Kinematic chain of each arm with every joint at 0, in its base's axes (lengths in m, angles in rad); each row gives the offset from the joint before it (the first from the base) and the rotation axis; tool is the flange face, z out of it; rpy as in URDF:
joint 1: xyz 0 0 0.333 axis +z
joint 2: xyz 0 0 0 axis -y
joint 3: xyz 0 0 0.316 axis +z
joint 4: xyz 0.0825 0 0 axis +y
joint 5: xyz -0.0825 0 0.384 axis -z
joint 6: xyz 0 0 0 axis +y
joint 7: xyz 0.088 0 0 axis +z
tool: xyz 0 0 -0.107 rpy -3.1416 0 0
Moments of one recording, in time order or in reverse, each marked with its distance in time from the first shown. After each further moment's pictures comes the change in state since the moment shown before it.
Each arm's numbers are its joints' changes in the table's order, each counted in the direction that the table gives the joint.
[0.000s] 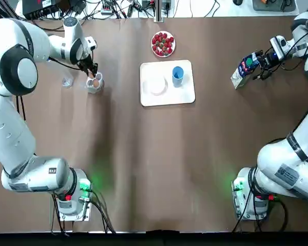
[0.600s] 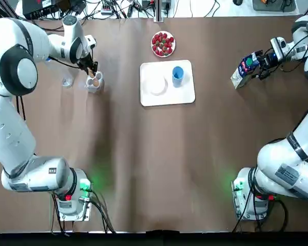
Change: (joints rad) left arm 0.000 0.004 0.000 -0.008 0.000 -0.002 0.033; right arm -0.011 -0.027 -0.001 -0.001 -0.067 -0.001 0.000
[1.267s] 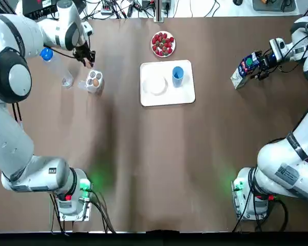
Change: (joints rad) left arm 0.000 0.101 -0.016 -0.044 0.029 0.150 0.047; right arm 0.001 -0.011 0.003 -0.002 -0.009 0.000 0.000
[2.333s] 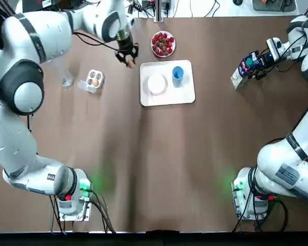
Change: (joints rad) left arm -0.200 -0.041 -0.279 -0.241 0.144 0.209 0.618; right arm 0.022 -0.005 0.007 0.000 -0.001 0.000 0.016
